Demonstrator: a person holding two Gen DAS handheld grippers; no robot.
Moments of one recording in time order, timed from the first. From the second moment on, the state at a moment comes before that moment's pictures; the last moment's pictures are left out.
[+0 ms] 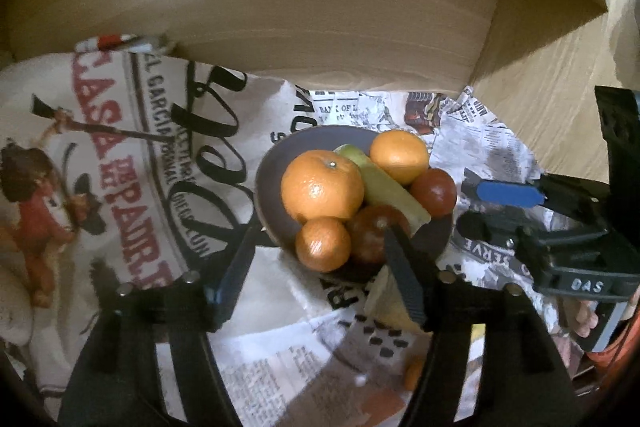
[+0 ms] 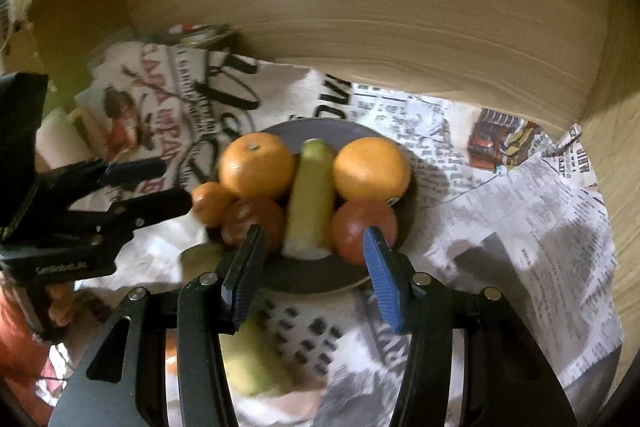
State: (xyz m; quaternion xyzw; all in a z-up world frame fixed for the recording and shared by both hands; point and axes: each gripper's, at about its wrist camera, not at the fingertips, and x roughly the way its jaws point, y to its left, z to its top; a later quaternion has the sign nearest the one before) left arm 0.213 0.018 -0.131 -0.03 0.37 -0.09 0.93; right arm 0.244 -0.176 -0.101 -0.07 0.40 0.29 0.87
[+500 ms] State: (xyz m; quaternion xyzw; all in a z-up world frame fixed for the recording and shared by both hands) left arm 0.170 0.041 -0.157 -0.04 0.39 -0.07 0.92; right arm 0.205 -0.144 -0.144 -0.10 0.45 0.33 0.82
